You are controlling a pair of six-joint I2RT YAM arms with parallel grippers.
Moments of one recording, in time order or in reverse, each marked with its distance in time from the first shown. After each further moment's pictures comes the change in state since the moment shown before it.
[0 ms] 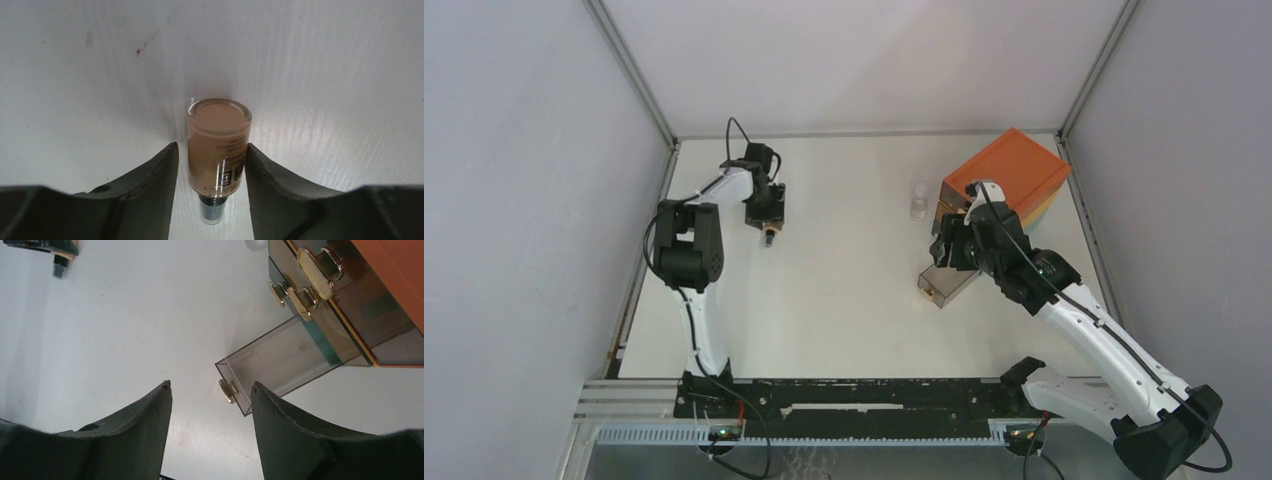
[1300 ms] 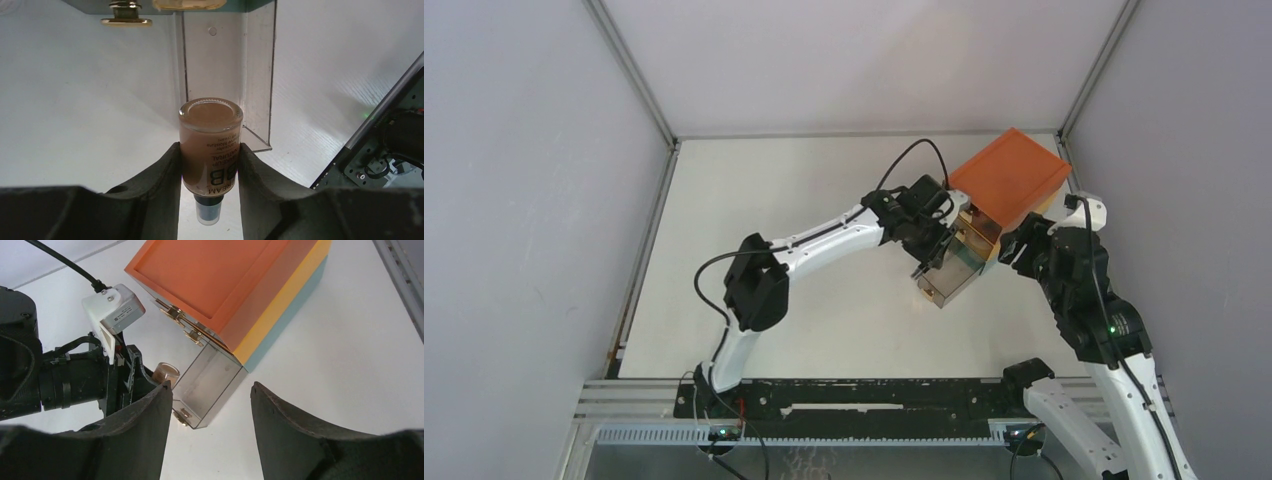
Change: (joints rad) left arm -0.810 0.030 0.350 -0.021 0.210 -0.057; right arm -0.274 -0.316 0.042 -0.159 0.151 0.029
